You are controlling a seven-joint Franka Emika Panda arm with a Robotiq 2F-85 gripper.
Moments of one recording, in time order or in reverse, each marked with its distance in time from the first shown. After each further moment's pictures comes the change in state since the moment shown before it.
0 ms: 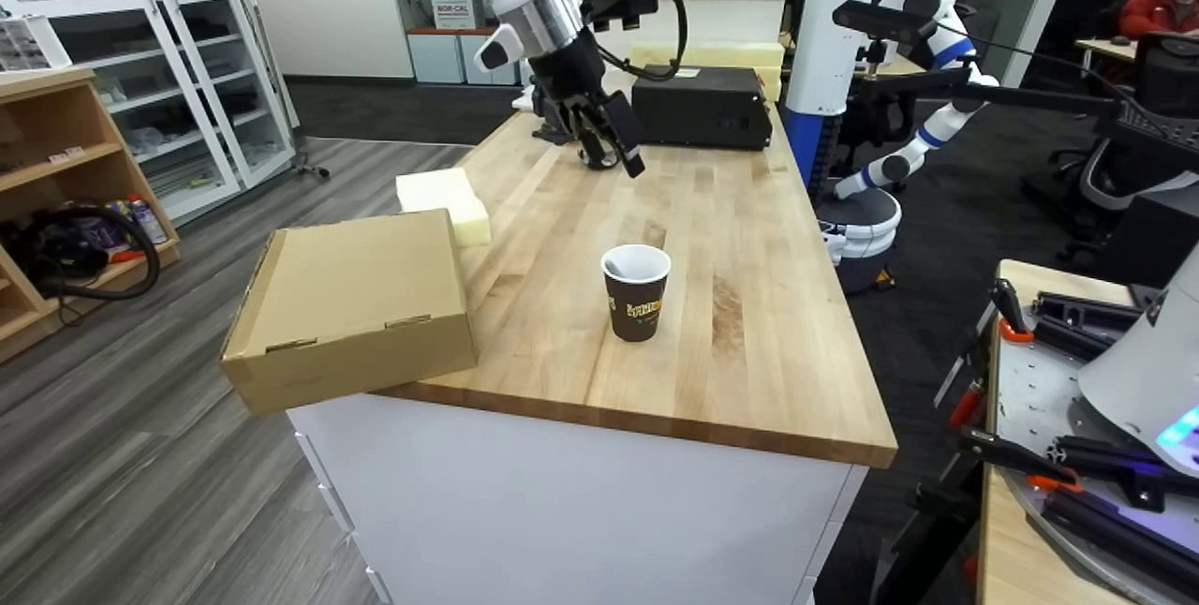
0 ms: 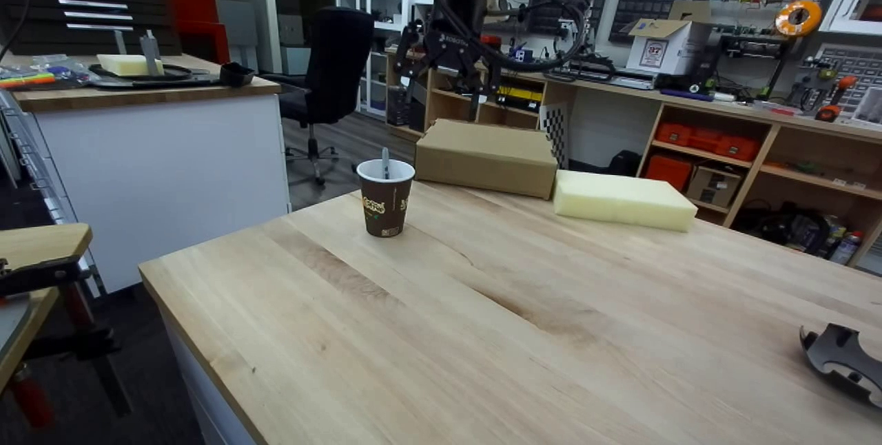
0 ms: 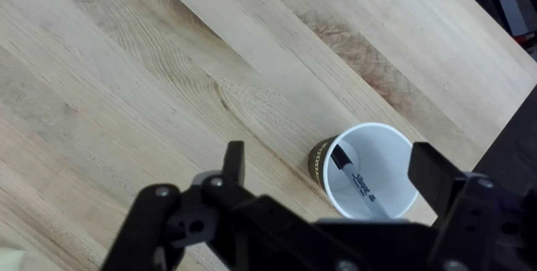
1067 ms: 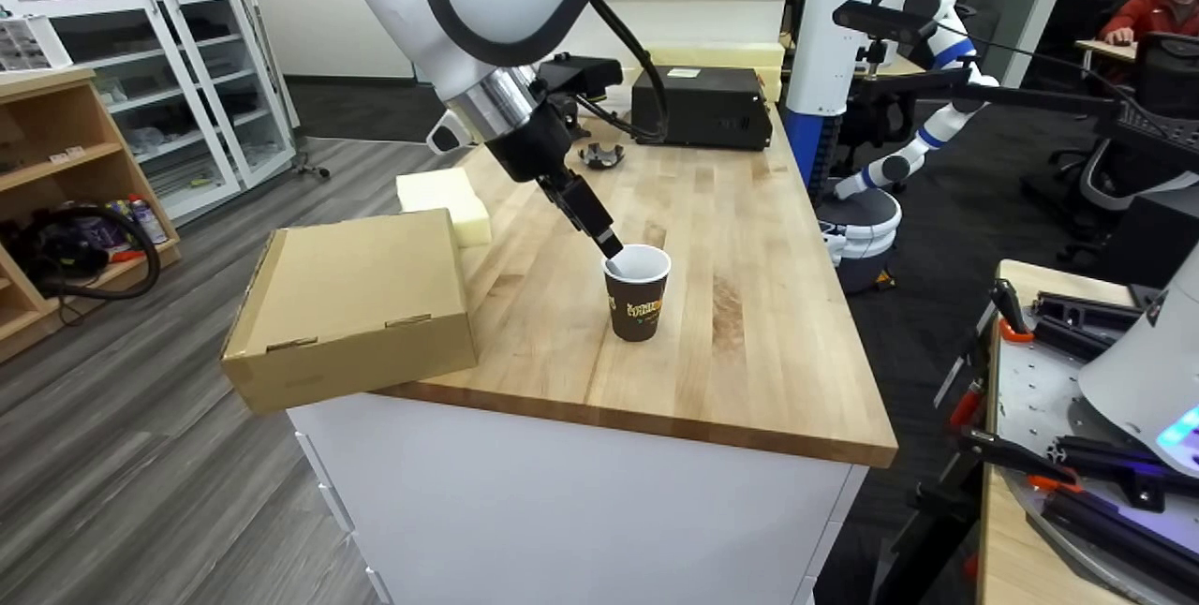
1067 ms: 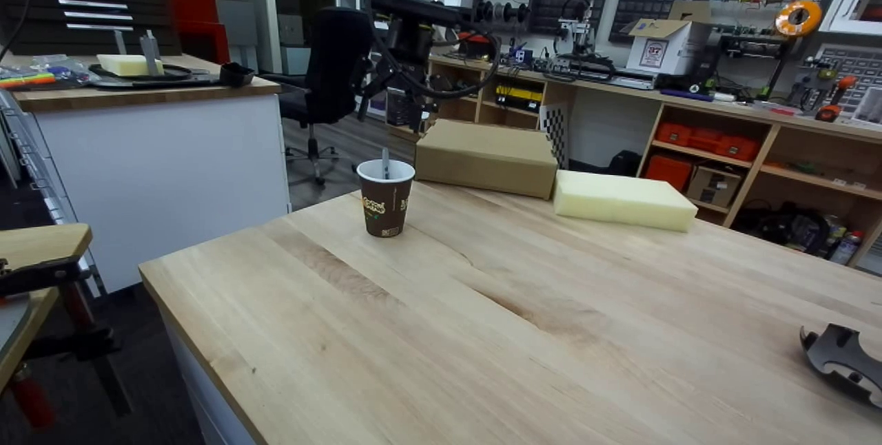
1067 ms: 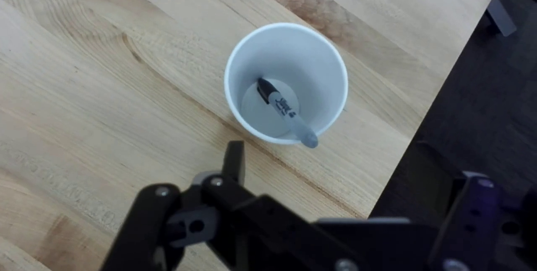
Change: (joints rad) arm 0.120 0.135 0.060 0.103 0.010 -0.094 0.296
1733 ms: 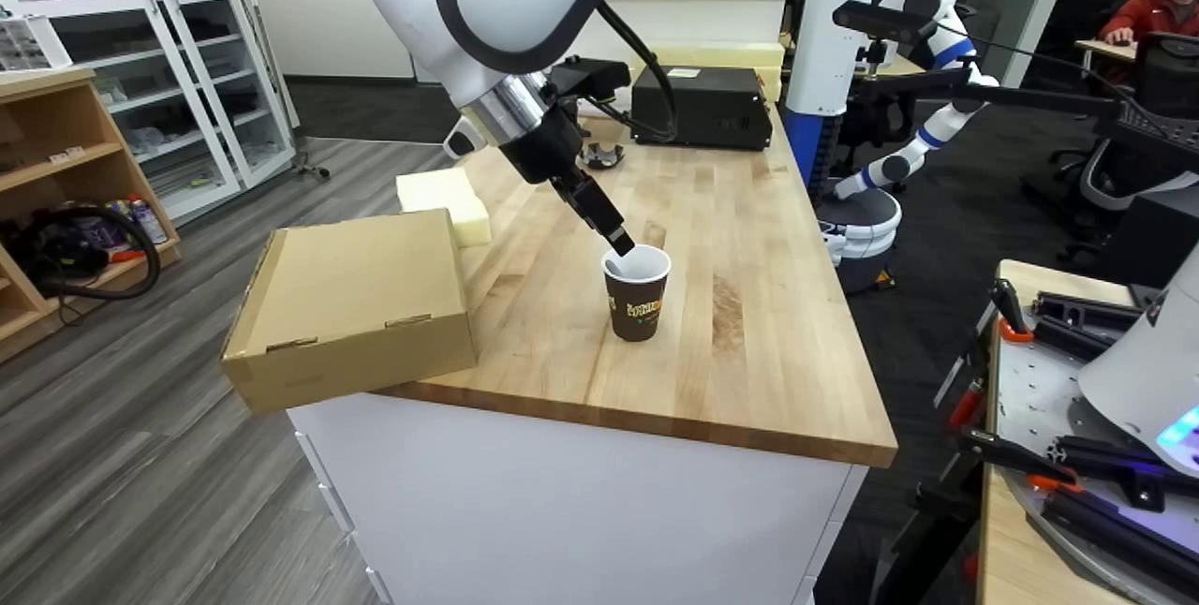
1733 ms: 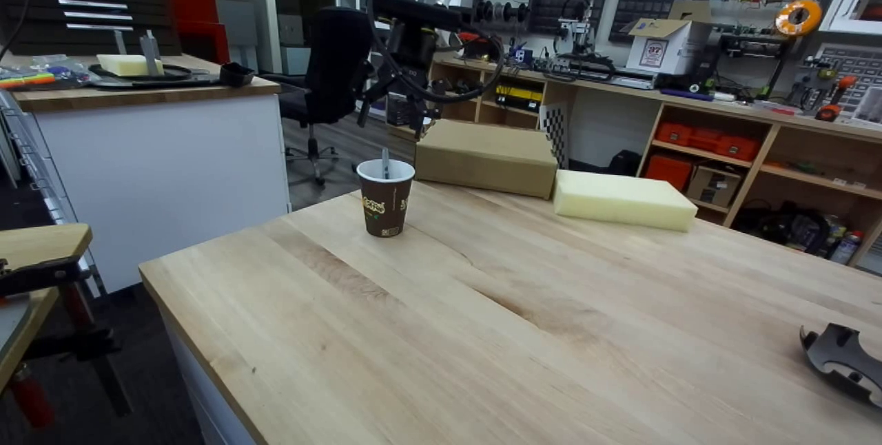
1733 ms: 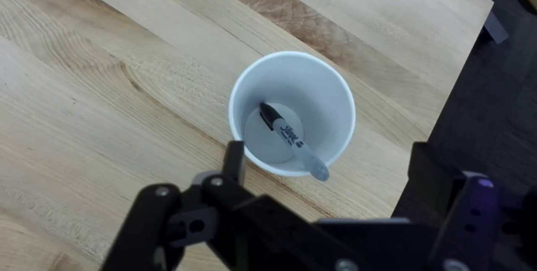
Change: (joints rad) arm -0.017 -0.001 -0.007 -0.018 -0.005 -0.018 0.011
